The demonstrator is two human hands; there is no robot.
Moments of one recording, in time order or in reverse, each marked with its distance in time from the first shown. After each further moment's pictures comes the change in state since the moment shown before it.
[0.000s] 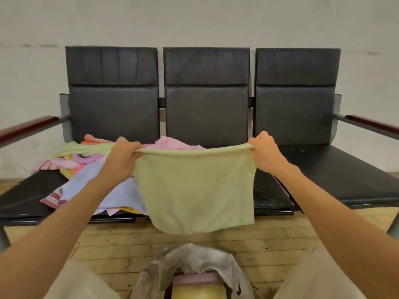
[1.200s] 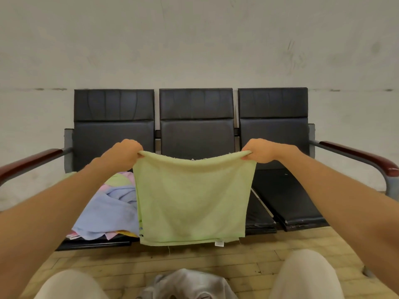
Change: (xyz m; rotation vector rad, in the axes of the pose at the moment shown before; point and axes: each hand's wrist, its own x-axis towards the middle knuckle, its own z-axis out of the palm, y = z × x) left_hand 0.048 0.060 -0.091 0.264 -0.271 -0.085; right_hand 0.003 0.007 -0.136 0.018 -0.404 -0.167
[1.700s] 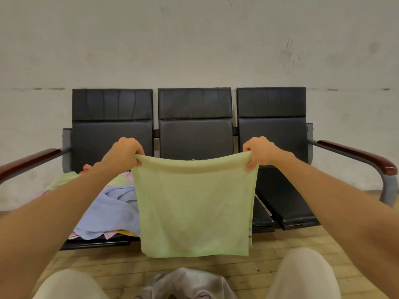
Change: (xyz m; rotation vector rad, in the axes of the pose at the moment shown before) left_hand -0.001 0.007 0.004 -0.080 0.061 0.014; right_hand -0.001 0.006 0.013 -0.041 0.156 0.137
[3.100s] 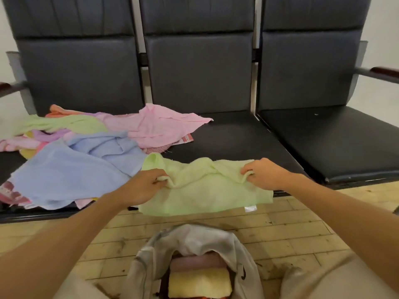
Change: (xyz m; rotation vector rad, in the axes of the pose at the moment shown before) left_hand -0.031 -0.029 0.266 -0.456 -0.488 -0.014; right_hand 0.039 0.023 0.266 0.126 -0.356 -0.003
